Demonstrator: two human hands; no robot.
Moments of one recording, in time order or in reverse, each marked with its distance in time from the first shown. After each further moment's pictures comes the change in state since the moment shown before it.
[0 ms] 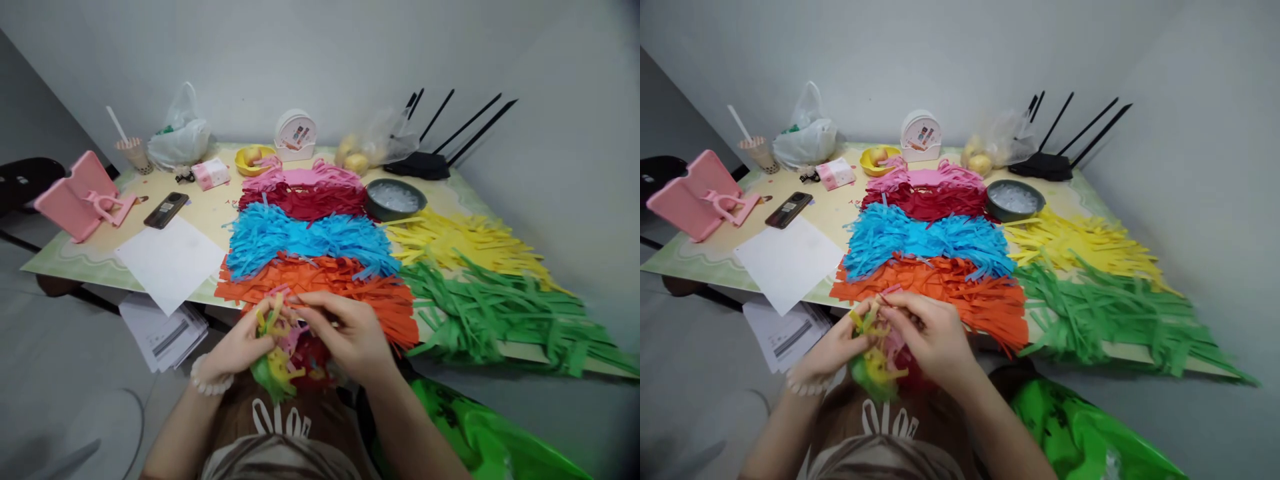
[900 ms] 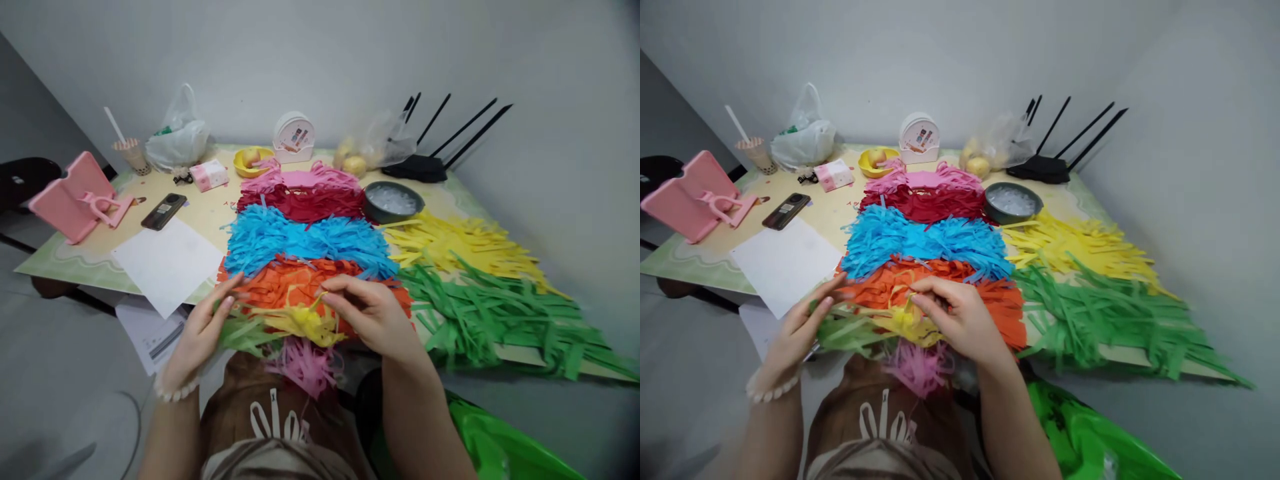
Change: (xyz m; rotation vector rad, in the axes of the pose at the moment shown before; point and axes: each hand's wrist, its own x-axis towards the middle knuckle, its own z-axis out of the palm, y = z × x) left_hand -0.008 0.014 -0.036 0.180 0.394 0.105; right_hand 0.021 0.026 -0.029 -0.086 -0.097 -0.006
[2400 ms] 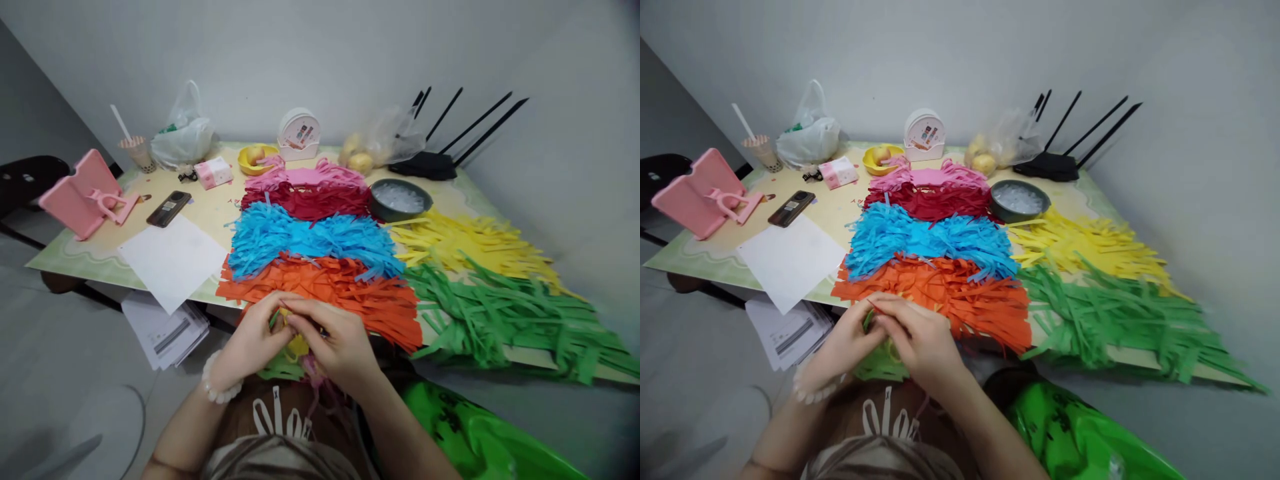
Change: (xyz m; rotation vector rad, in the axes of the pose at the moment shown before) left_hand 0.004 0.015 0.058 0.040 -0.244 0.077; right_hand -0.022 -0.019 0.047 -0.026 0.034 -0.140
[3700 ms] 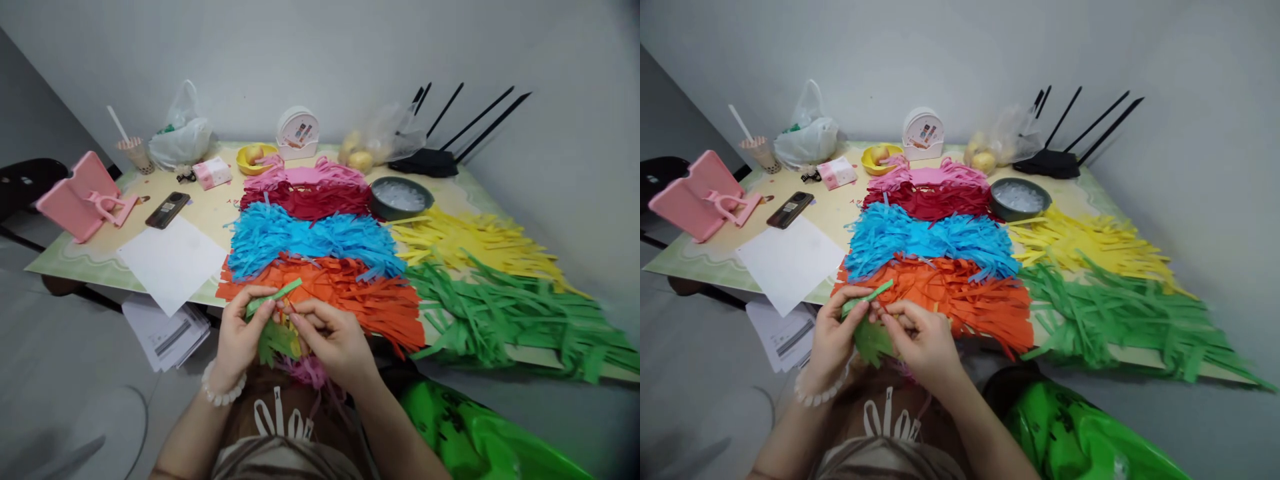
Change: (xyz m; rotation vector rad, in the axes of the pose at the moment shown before) left_hand -0.007 -0.005 0.002 -0.452 0.380 -0.147; right_hand -0.004 0.007 0.012 0.290 -0.058 0.376
